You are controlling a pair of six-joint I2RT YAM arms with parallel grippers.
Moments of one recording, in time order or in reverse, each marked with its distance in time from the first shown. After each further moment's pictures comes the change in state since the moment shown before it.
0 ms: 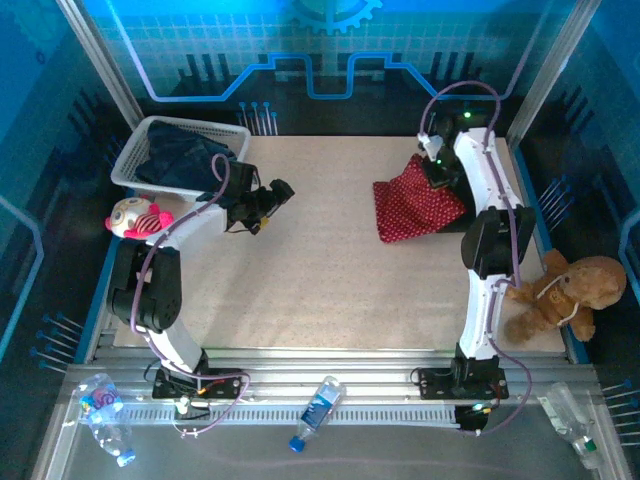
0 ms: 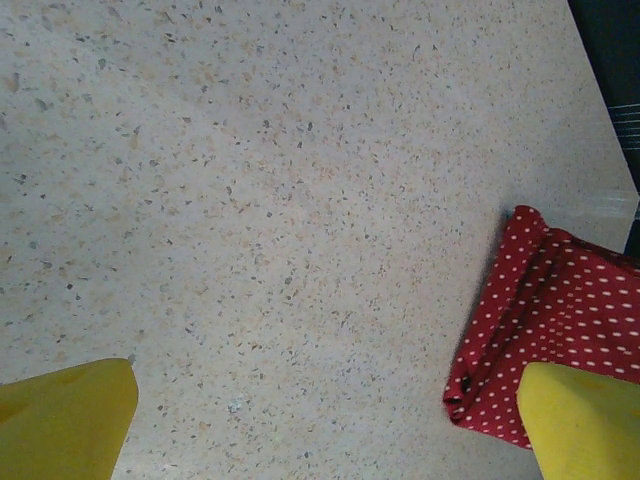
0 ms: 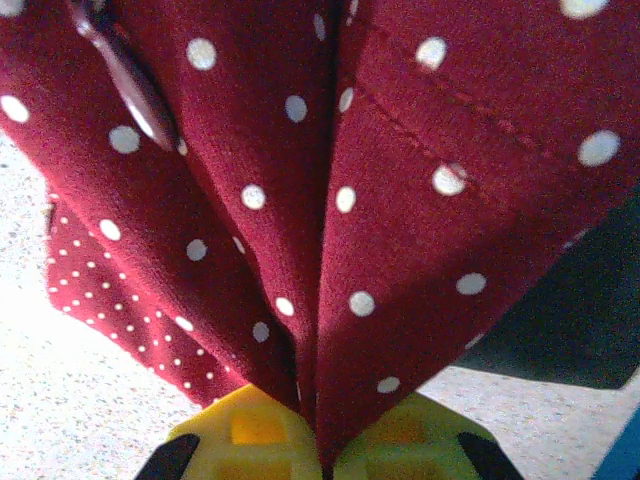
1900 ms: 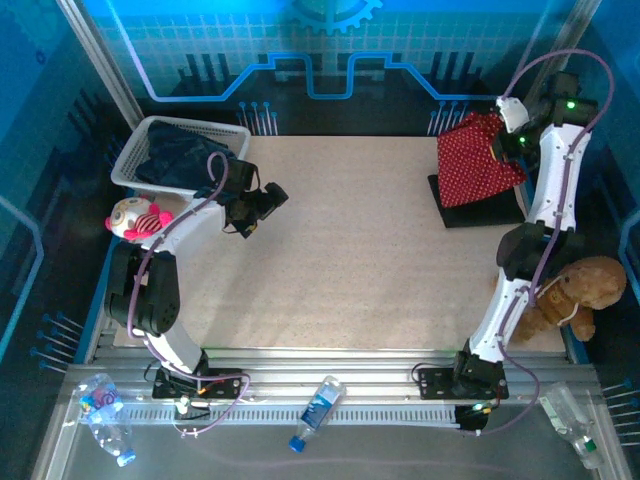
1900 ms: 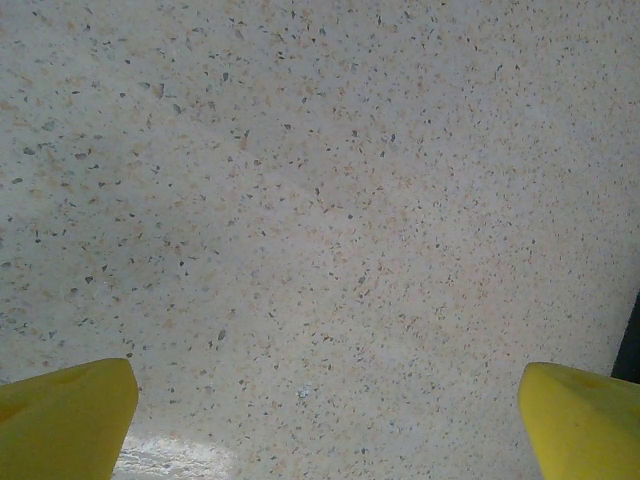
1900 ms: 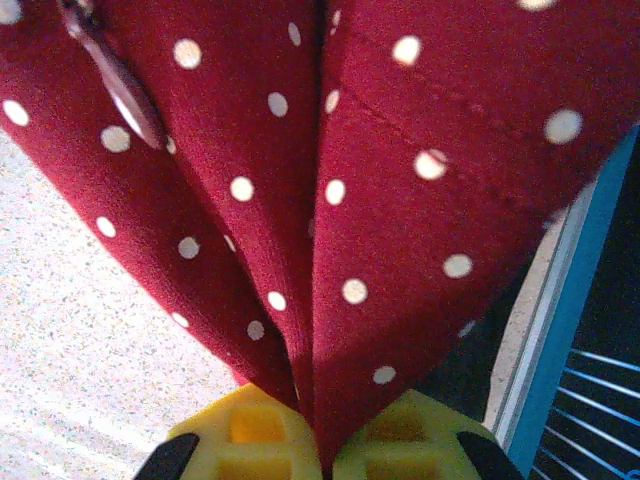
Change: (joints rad) left arm -0.009 -0.023 0.049 -0.179 -0.123 0.012; right arm -0.355 -0.047 0.238 -0.002 -0.351 -0.328
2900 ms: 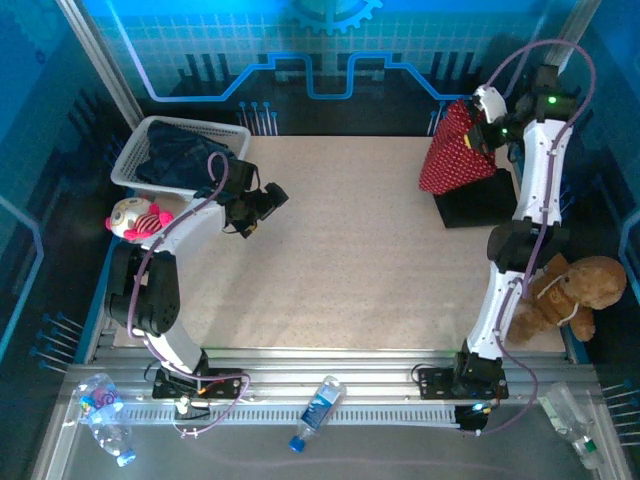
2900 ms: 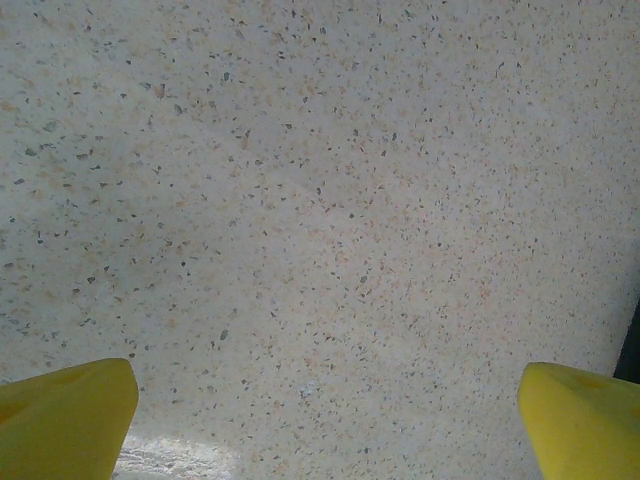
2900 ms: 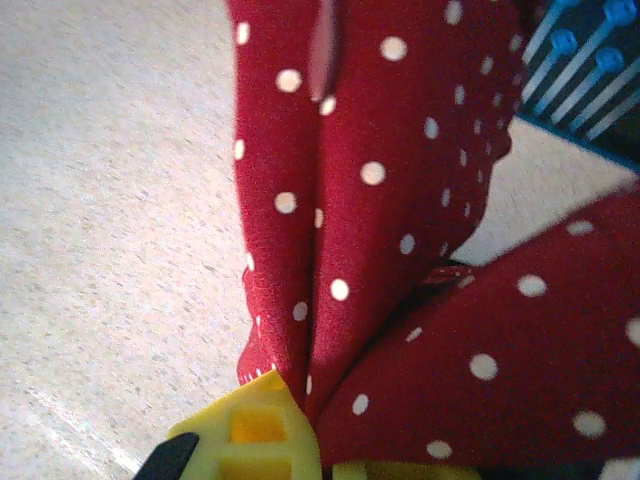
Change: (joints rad) left arm 0.000 0.000 0.000 -0.002 0.000 0.007; right arm 0.089 0.100 0.172 -0.021 -0.201 0.008
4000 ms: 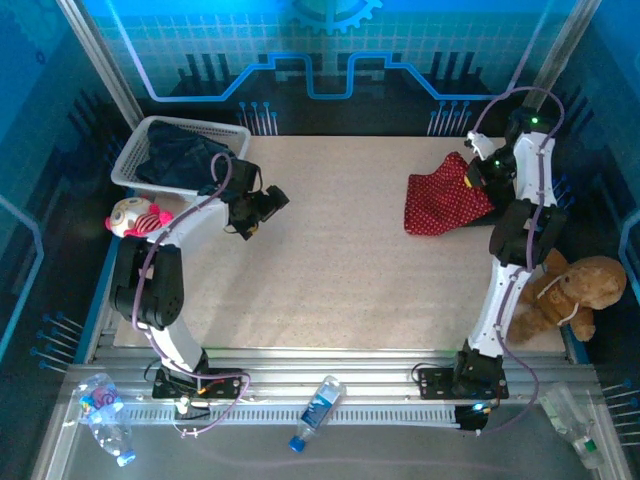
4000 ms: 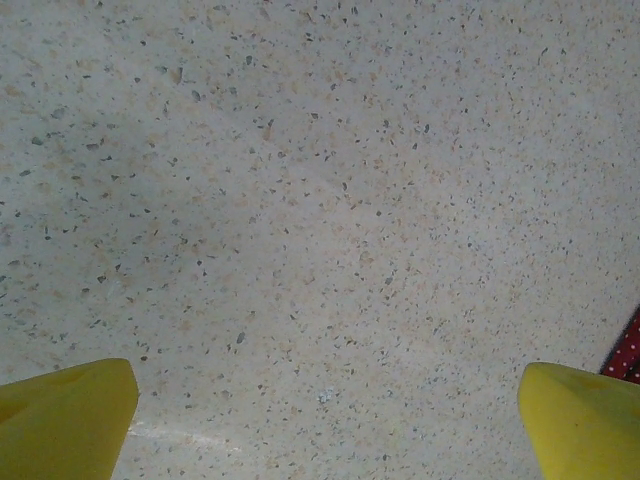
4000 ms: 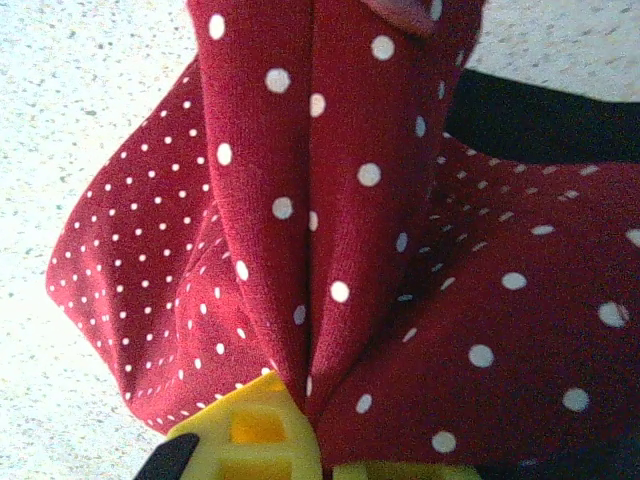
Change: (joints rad) left arm 0.000 0.052 0.024 -0.026 0.000 0.000; right arm -0.065 0.113 -0.301 0.084 0.151 -0.148
